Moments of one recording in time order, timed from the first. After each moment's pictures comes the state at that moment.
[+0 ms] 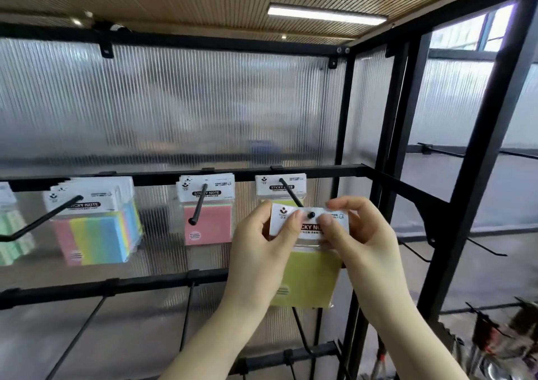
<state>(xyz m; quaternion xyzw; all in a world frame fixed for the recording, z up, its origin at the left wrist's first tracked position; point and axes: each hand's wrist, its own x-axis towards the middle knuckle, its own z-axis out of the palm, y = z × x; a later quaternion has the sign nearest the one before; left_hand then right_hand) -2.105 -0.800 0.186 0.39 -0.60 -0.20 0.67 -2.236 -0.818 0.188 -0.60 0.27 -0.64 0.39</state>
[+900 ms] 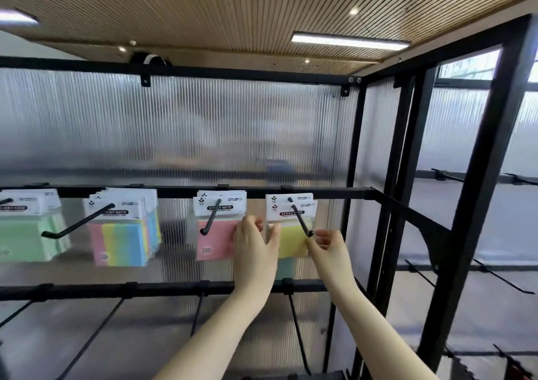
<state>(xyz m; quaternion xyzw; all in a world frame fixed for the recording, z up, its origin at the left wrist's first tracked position) -2.088 -0.879 0.147 0.62 -0.49 0.02 0.61 -2.209 -0.923 0.139 -0.59 0.48 -0.54 0.35</state>
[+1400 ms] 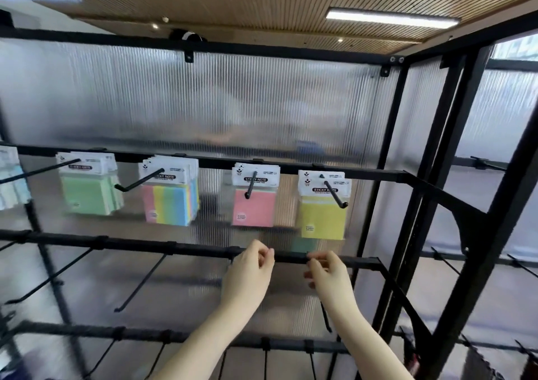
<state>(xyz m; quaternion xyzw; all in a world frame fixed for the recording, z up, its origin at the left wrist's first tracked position) -2.042 -0.807 0.083 0.70 -0.53 -0.04 0.47 -2.187 -0.855 0.086 -0.61 0.49 -0.45 0.42</state>
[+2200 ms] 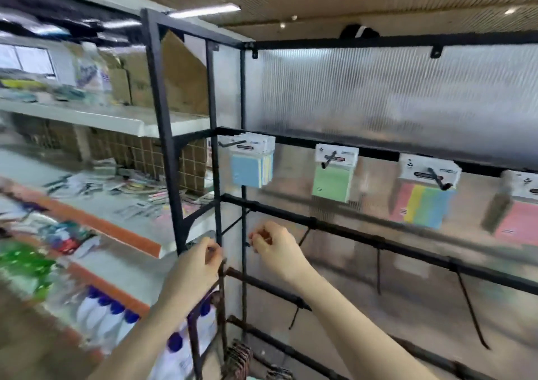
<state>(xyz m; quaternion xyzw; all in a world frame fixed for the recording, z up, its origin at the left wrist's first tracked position) -1.663 -0.481 0.073 0.86 -0.34 0.03 0.39 -1.776 -0.612 0.116 -0.86 0.20 -0.24 0.40</state>
